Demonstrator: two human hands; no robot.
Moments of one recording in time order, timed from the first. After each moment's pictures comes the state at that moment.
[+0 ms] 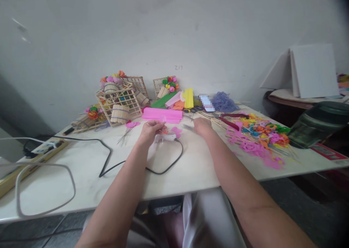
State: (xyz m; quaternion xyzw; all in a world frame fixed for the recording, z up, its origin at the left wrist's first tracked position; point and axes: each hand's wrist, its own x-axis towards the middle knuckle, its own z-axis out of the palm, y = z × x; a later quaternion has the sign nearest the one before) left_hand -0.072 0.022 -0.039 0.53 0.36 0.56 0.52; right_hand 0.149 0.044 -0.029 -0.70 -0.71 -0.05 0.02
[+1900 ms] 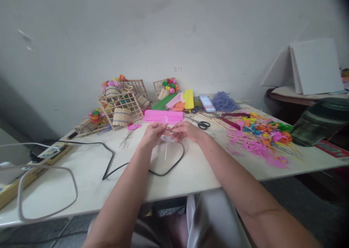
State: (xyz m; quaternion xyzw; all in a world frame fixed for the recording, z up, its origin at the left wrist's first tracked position) left_hand -0.067 0.022 -0.042 0.51 0.30 0.56 0.58; right_hand 0.107 0.020 -0.032 -0.31 -0.62 0.63 0.34
